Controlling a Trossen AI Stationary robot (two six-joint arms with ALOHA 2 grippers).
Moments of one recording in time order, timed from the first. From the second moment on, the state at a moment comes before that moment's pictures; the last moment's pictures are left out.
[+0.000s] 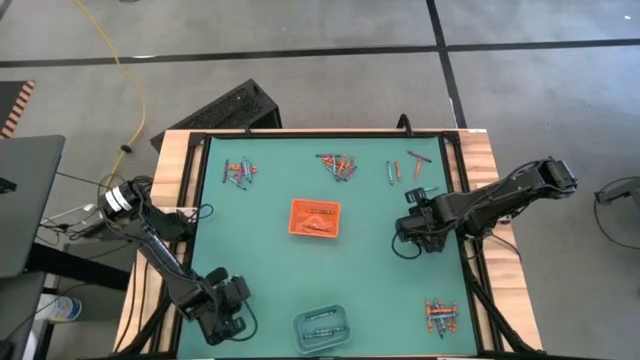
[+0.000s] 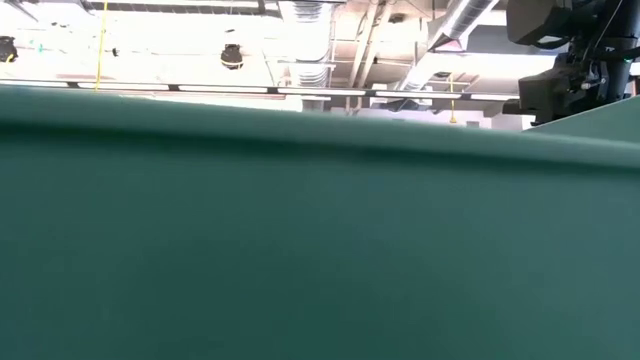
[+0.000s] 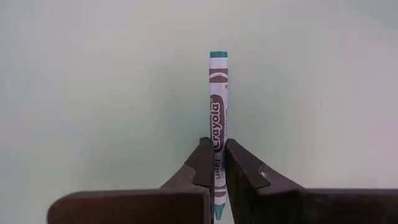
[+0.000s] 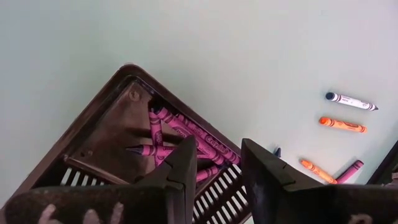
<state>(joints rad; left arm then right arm) -0.93 1.63 0.89 -0.55 -0.25 -1.40 0.23 1.23 0.79 -1.14 0.34 -0.10</state>
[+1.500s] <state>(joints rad) -0.58 1.81 1.17 0.08 0.02 -0.64 0.23 1.23 0.79 -1.07 0.34 -0.10</state>
